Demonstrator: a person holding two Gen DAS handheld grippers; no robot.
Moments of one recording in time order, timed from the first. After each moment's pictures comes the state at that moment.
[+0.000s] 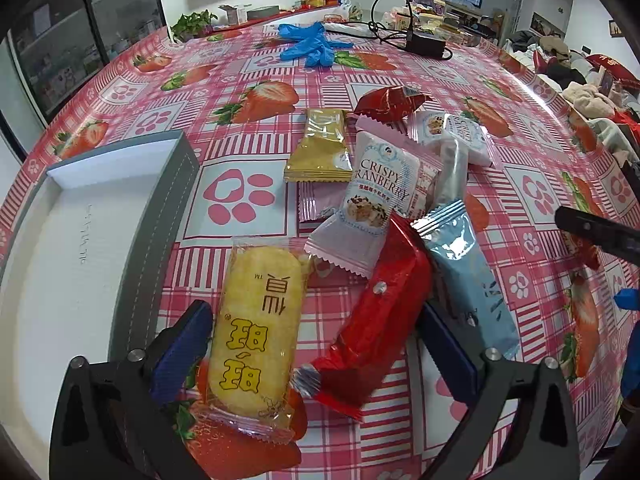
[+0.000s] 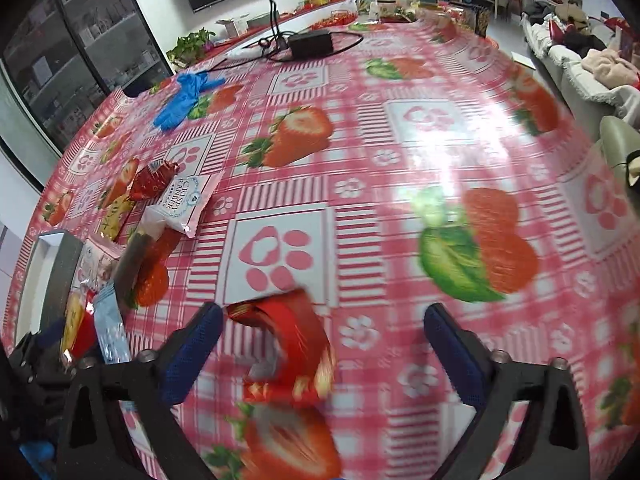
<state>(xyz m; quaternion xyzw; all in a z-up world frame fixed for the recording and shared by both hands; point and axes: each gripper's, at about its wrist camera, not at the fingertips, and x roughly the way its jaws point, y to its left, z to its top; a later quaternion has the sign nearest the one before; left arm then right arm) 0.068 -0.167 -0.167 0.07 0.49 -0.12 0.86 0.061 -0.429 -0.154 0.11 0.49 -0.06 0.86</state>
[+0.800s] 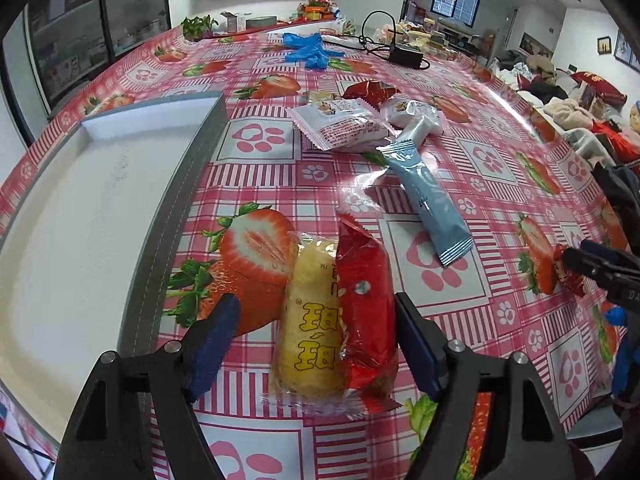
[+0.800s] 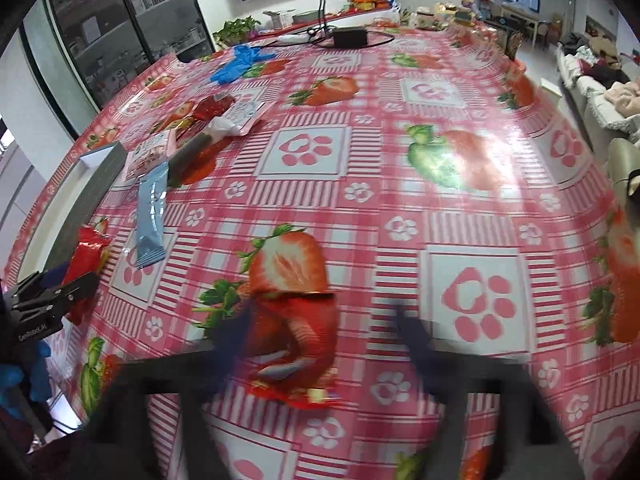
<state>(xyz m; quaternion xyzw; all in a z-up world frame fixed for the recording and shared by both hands) -0.014 -0.132 -0.154 0.03 0.47 -0.14 0.87 -0.047 -0.423 -0.148 0.07 0.46 0.00 0.88</state>
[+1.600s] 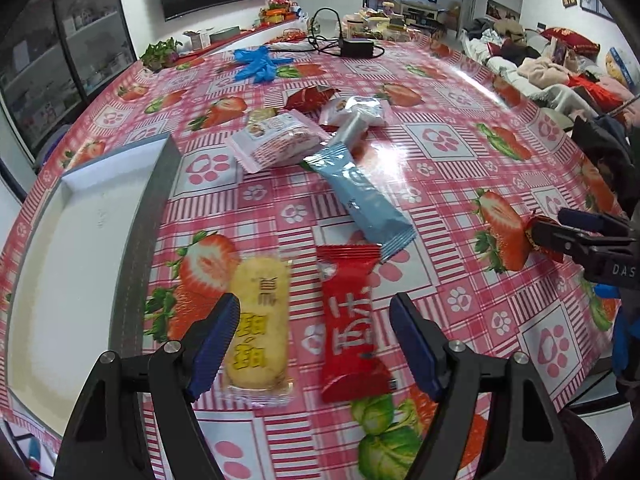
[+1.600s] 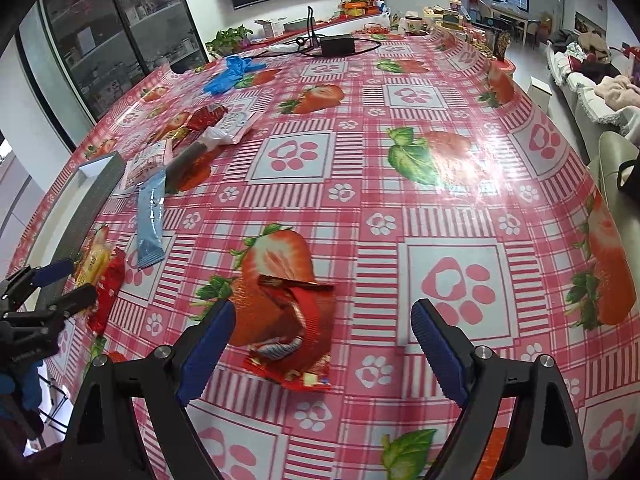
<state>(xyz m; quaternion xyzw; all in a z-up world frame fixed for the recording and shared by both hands) -0.030 -0.178 -0.135 0.11 0.46 -0.18 0.86 -0.052 -0.424 -0.146 0.08 0.47 0.00 0.88</state>
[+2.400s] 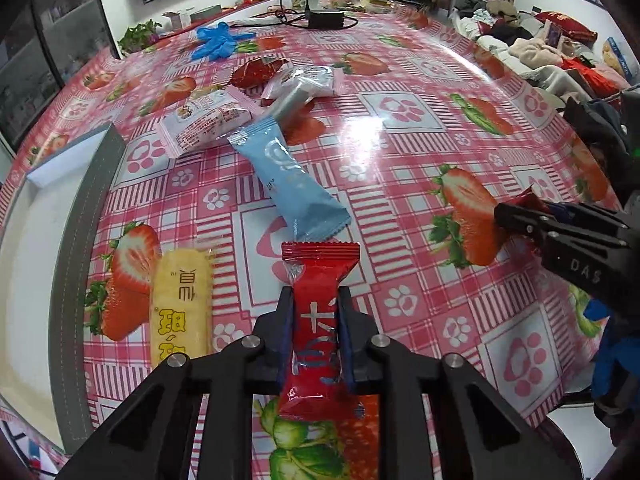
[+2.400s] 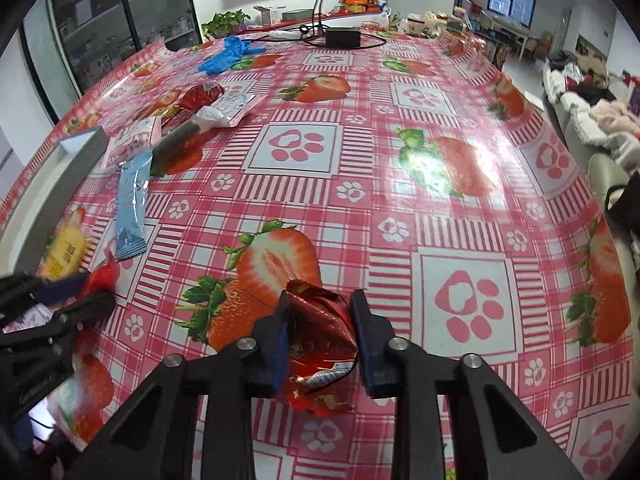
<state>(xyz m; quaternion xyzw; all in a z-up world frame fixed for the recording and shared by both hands) -0.033 -0.220 -0.151 0.10 0.50 -0.20 0.83 -0.044 -0.414 -0.154 0.06 0.48 -0.02 0.87</state>
